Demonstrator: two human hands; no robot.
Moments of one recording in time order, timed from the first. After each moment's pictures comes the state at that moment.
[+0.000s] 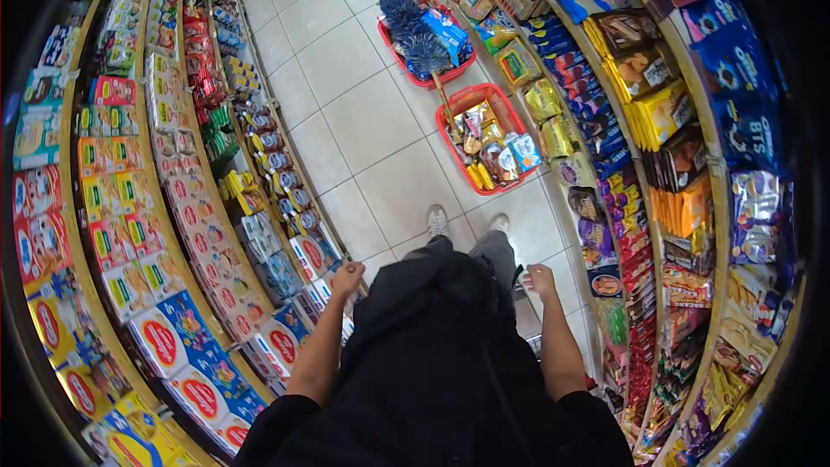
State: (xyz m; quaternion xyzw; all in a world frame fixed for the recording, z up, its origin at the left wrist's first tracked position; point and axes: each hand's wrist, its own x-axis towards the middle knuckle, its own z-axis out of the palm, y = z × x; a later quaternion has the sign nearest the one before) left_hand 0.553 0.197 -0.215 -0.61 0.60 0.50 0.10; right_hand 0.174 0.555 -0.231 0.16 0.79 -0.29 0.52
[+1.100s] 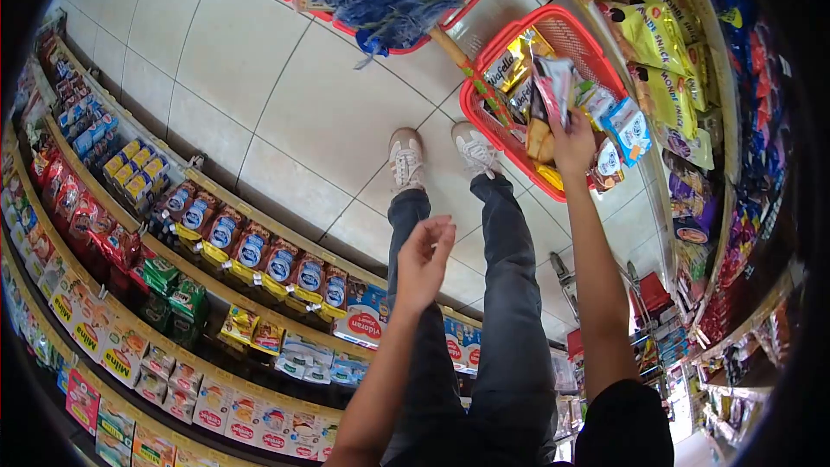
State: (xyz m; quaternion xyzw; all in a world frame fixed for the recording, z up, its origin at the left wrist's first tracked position) left_hand 0.229 -0.017 -0.398 -0.52 0.46 0.71 0.14; right_hand 0.035 0.188 -0.573 0.13 0.90 -0.38 0.18
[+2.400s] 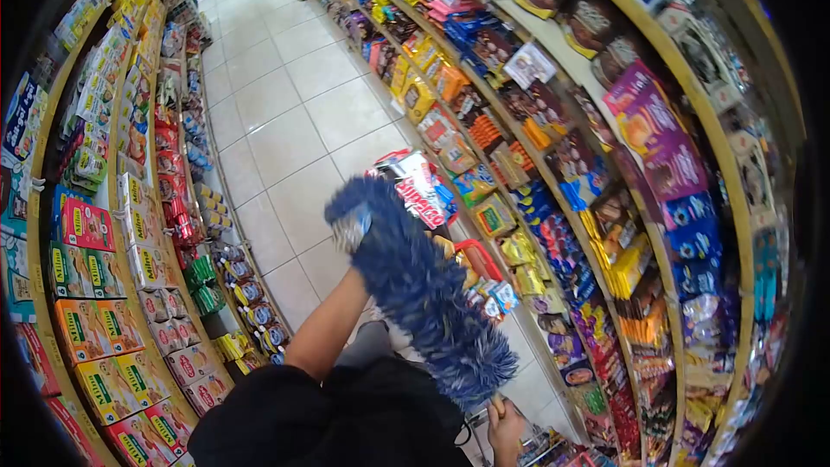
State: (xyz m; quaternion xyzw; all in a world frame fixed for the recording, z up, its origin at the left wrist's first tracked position) left_hand 0.154 -0.194 -0.054 -0.21 0.20 0.96 -0.05; right_hand 0.272 0.230 0.035 -0.07 0.97 -0.19 0.14
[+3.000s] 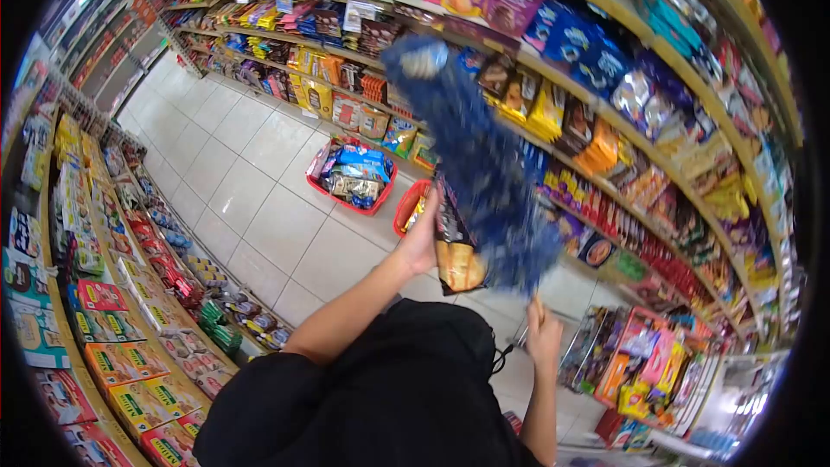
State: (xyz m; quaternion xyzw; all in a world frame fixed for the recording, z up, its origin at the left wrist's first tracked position) left_hand 0.225 0.073 0.070 -0.08 0.21 0.94 0.25; right_hand 0.362 0.340 0.062 0.13 0.95 -0.28 0.01
